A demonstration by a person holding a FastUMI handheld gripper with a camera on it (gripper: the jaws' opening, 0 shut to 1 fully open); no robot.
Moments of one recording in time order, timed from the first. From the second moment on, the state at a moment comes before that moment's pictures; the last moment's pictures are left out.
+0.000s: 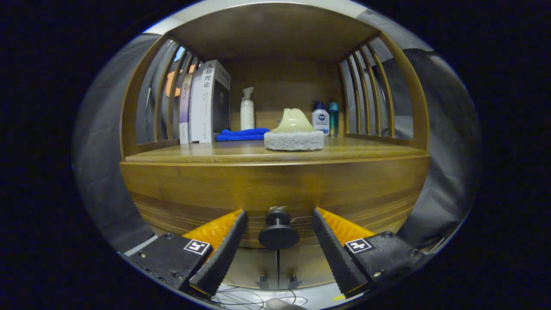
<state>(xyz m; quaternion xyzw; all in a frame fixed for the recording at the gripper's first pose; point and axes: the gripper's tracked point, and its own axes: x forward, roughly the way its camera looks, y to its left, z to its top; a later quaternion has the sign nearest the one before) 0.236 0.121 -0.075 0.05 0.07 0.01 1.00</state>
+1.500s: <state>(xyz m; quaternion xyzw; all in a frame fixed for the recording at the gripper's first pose) -0.016 0.005 -0.008 0.03 -0.01 0.00 1.00</state>
